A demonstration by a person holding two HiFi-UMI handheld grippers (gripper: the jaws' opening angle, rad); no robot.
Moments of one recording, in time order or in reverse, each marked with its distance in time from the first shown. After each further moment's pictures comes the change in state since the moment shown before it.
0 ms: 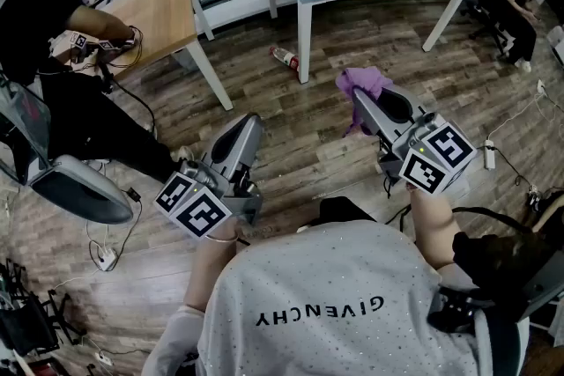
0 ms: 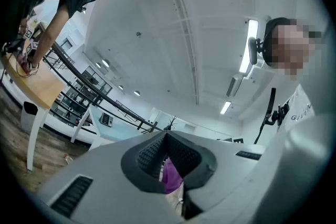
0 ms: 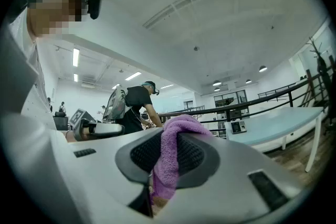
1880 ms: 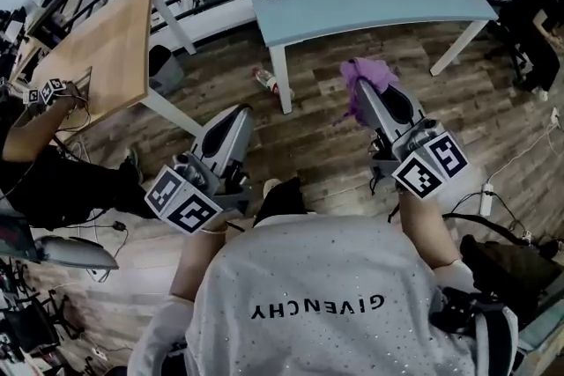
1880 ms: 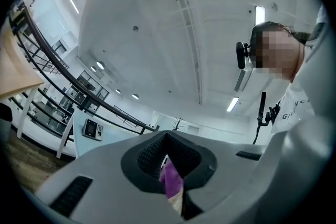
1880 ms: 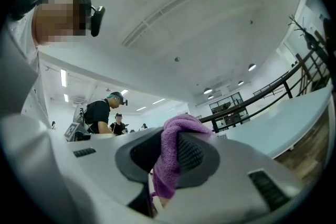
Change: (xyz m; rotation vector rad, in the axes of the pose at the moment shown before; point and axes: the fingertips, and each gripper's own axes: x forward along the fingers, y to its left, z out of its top) left arm 0.371 0.136 0.003 0.068 -0.038 -0.008; right arm 0.117 -0.392 0.035 0.140 -0.174 -0.017
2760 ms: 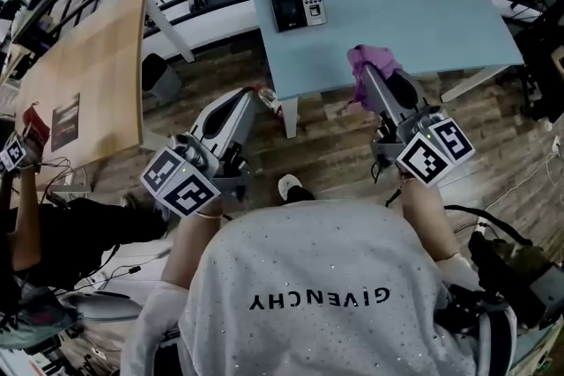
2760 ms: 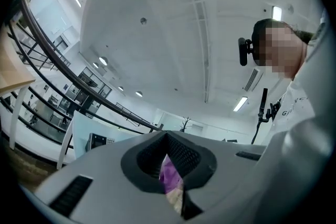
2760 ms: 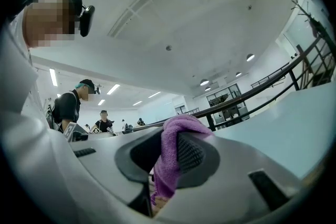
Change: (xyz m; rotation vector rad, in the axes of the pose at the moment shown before) left arm 0.157 0.210 0.053 -0.025 0.038 0.017; right arm 0.222 -0.164 -0.005 0.043 0.087 -0.020
